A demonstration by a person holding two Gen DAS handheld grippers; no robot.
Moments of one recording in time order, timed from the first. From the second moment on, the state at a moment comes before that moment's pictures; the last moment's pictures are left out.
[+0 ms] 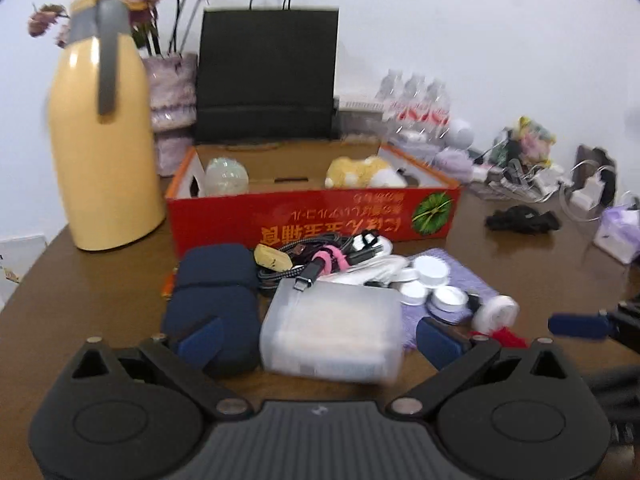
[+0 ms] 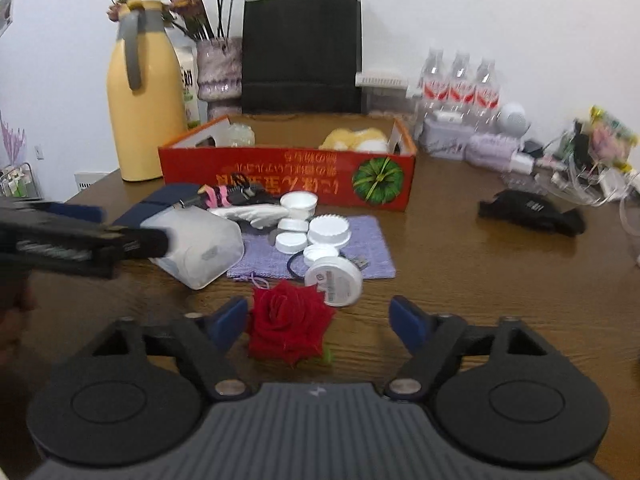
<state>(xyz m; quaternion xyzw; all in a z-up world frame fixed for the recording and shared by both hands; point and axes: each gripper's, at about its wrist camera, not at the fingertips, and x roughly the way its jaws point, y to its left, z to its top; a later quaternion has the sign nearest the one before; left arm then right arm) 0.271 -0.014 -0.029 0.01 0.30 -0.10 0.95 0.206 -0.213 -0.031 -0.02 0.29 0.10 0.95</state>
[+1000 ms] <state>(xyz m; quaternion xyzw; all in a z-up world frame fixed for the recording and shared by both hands) 0.142 -0.011 -0.041 0.03 0.37 -0.06 0.92 0.101 -0.207 -0.034 -0.01 0.31 0.15 0.94</state>
